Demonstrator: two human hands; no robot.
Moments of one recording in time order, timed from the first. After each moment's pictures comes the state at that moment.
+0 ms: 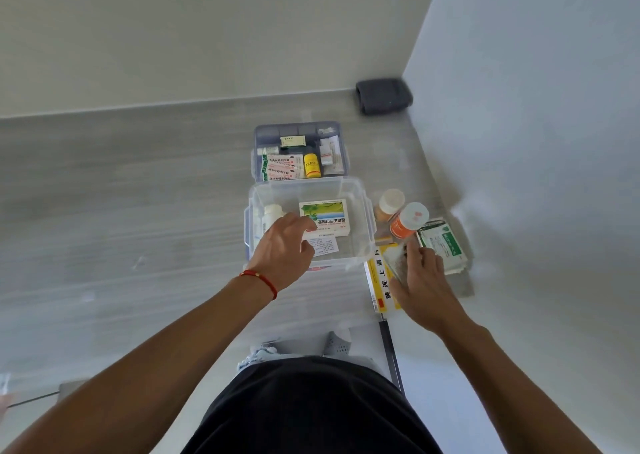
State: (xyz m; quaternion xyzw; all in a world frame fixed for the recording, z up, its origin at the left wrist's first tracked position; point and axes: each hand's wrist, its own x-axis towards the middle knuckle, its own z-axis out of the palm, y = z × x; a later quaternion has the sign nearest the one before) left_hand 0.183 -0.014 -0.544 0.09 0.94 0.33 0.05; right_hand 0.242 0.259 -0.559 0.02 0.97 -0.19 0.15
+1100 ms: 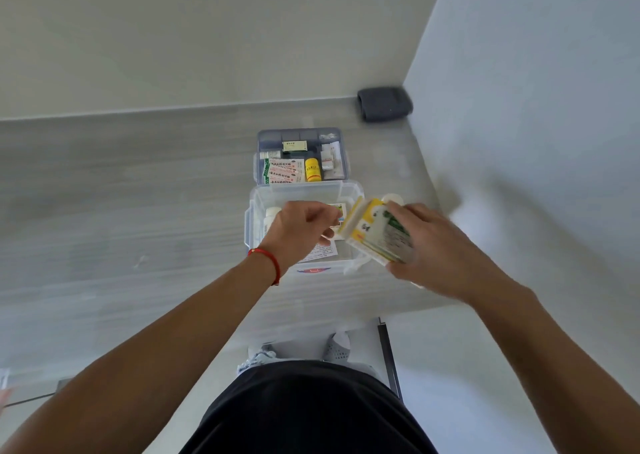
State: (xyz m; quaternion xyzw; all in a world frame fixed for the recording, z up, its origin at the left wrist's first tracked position) left_hand 0.163 0.012 -0.495 -0.06 0.79 0.59 0.18; right_hand 0.194 0.246 -0.444 -0.13 0.97 -0.13 0.17
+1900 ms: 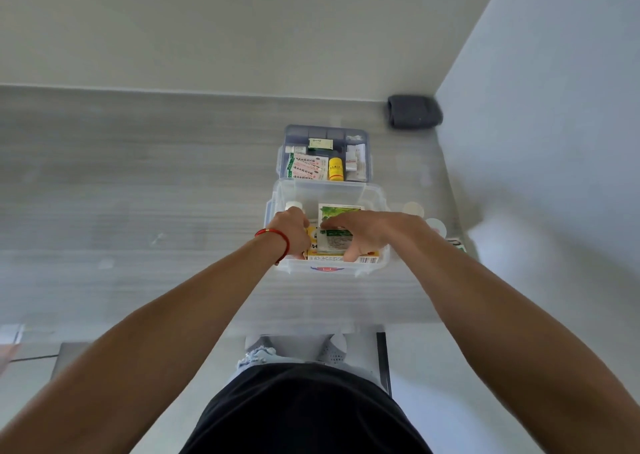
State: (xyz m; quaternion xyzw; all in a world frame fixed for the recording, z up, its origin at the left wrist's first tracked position) left_hand 0.148 -0.027 -0.532 -0.14 0.88 0.33 0.30; right_hand 0.093 0.149 -0.526 -0.26 0.86 -0.04 0.43
